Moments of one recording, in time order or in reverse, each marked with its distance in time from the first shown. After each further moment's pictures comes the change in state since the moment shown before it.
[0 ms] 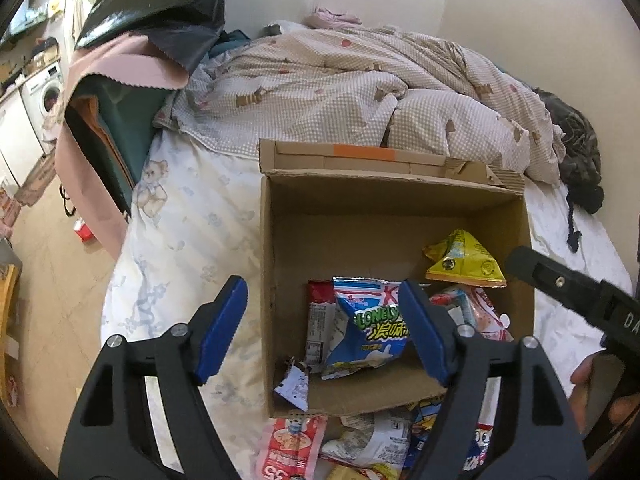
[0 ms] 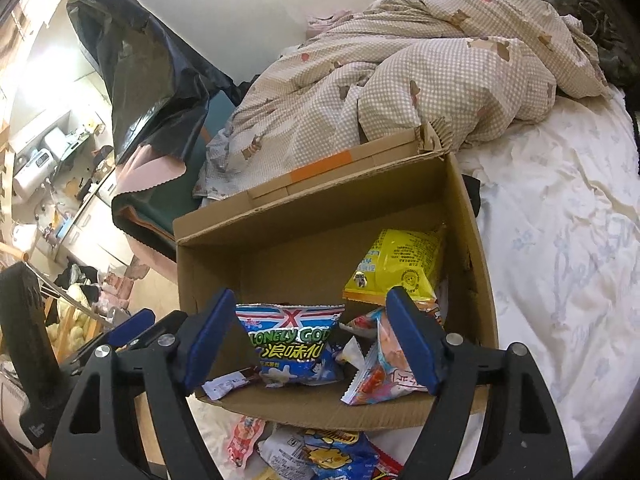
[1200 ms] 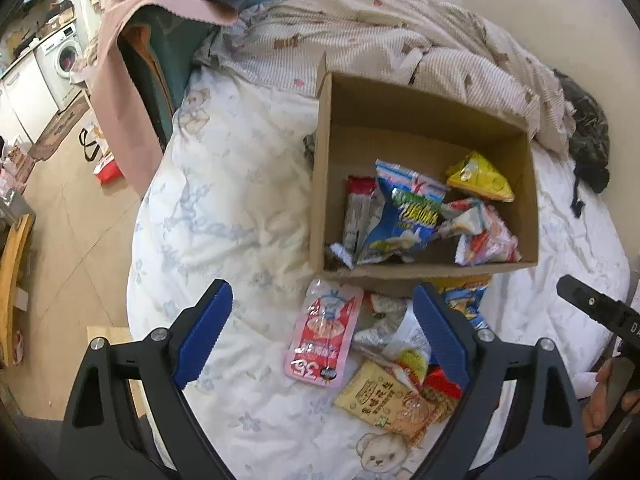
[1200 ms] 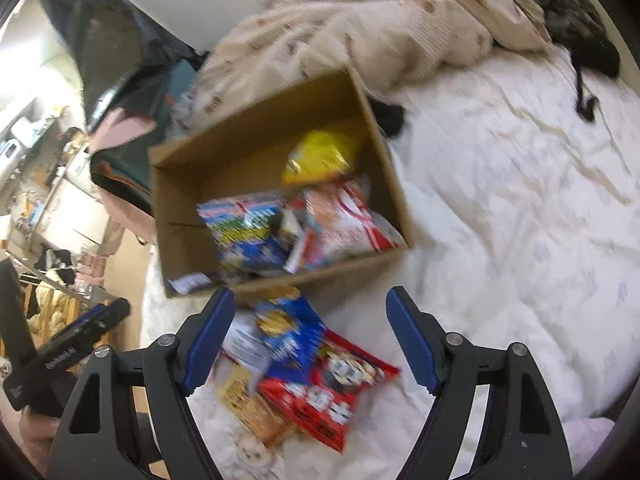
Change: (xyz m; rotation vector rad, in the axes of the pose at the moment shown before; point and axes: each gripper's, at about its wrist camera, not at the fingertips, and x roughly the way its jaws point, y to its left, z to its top) left arm -0.043 0.037 -0.073 -0.073 0.173 0.042; right arm -0.064 -0.024 -0.075 0.064 0.155 -0.148
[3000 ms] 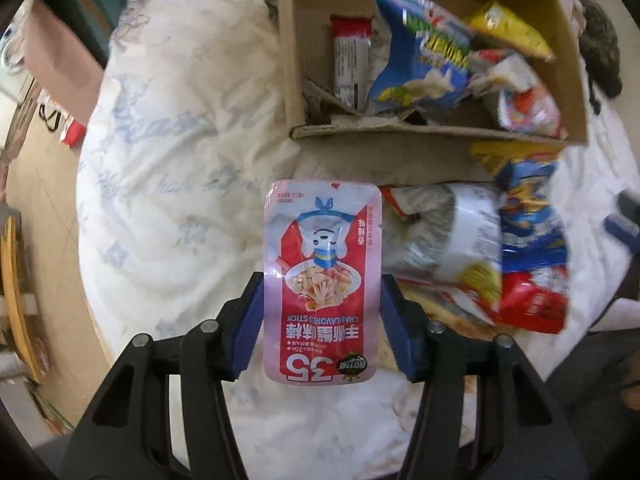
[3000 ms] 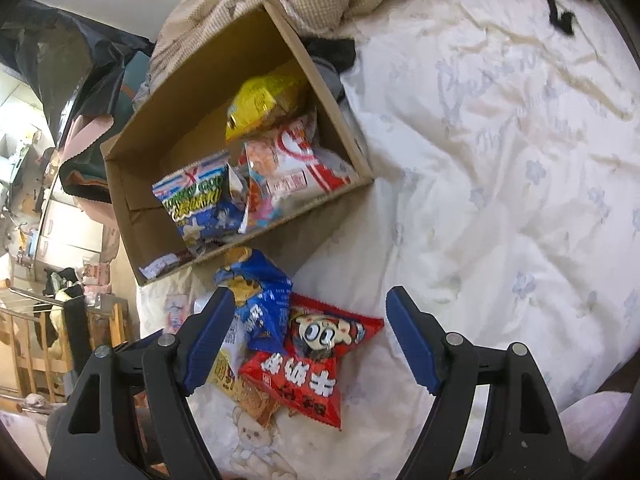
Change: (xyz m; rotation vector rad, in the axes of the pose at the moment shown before) left arm 0.077 -0.020 -0.043 0.121 0.364 -0.038; right arm 0.028 -0.043 -0.015 0.177 0.165 0.015
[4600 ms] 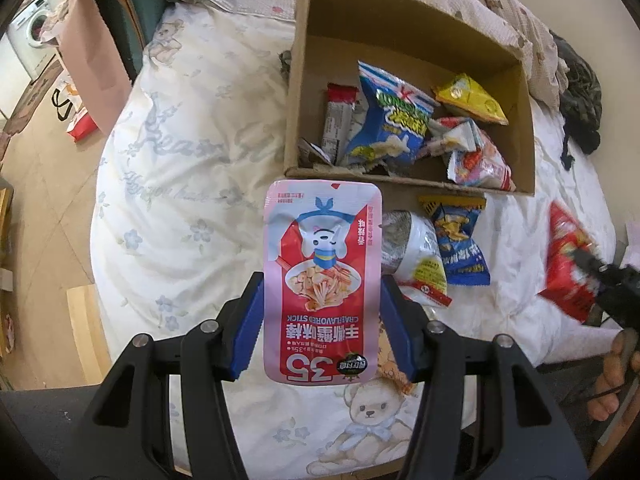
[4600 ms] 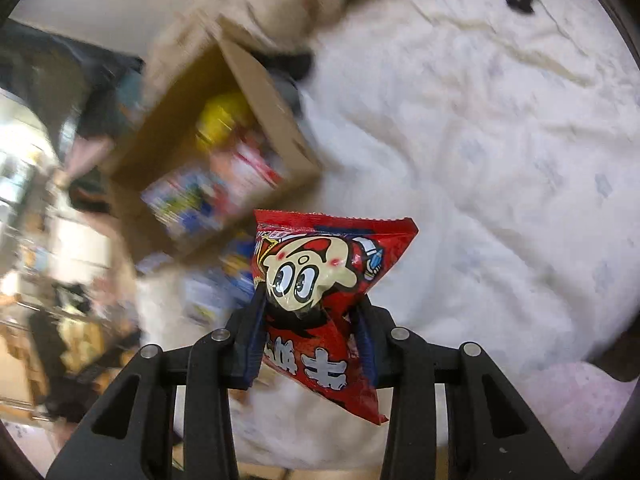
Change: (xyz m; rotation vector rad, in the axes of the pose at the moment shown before) left arm -0.052 0.009 -0.020 -0.105 -0.175 -0.063; right arm -0.048 -0.043 -0.014 0.046 -0.078 0.058
